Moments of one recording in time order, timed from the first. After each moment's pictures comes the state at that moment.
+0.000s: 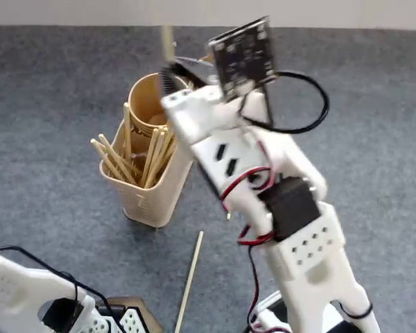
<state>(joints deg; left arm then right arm) -66.3 16.8 15.9 50.1 -17.4 -38.8 -33.1 1.5 40.0 -1.5</state>
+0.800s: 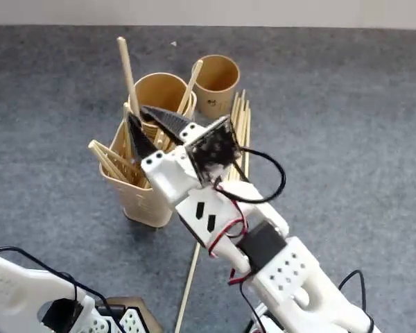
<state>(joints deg) -66.9 16.7 16.1 50.1 -17.2 -46.7 -50.1 43.5 11.2 2.1</state>
